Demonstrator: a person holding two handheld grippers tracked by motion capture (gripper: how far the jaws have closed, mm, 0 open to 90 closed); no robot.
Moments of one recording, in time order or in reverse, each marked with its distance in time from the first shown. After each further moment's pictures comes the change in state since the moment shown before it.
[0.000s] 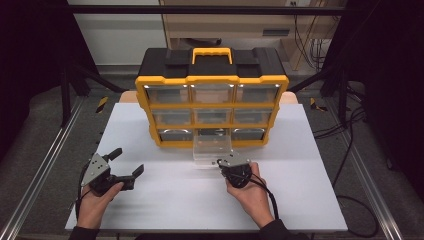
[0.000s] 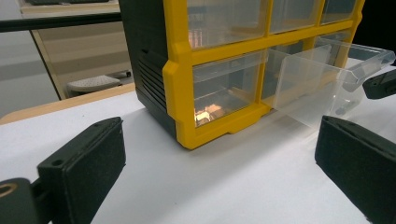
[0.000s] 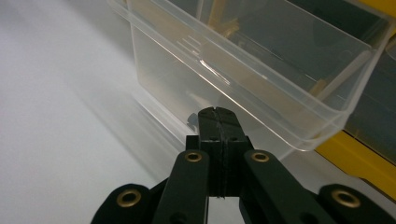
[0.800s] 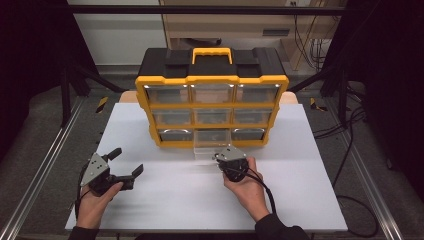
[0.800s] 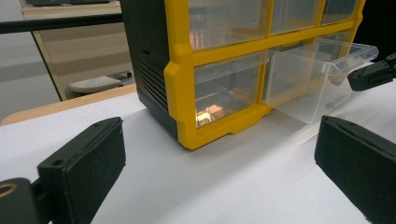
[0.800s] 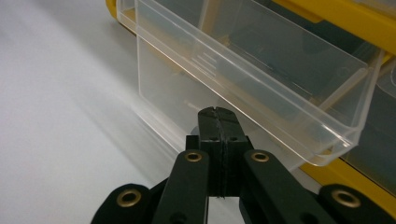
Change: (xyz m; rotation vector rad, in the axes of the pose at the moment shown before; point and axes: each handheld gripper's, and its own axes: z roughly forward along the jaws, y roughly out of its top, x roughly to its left) left arm 0.001 0.000 -0.001 -0.003 0.002 0.003; right arm -0.006 0.013 0.011 -0.025 -0.029 -0.005
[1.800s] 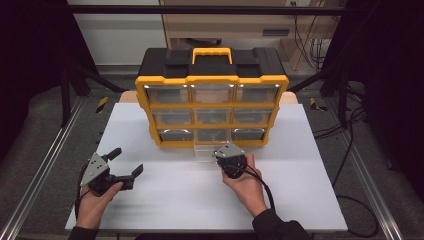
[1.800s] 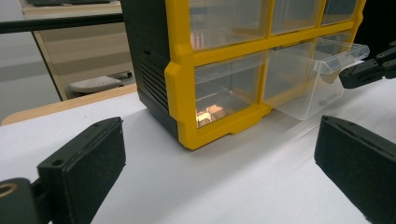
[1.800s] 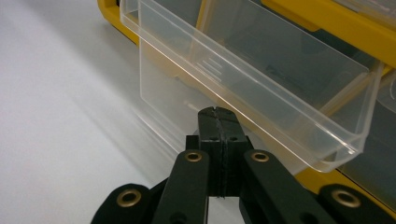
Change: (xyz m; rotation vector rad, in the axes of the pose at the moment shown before) left arm 0.000 0.000 0.000 0.000 0.001 -0.001; right arm -0.003 0.005 0.007 0.005 -0.008 -0.012
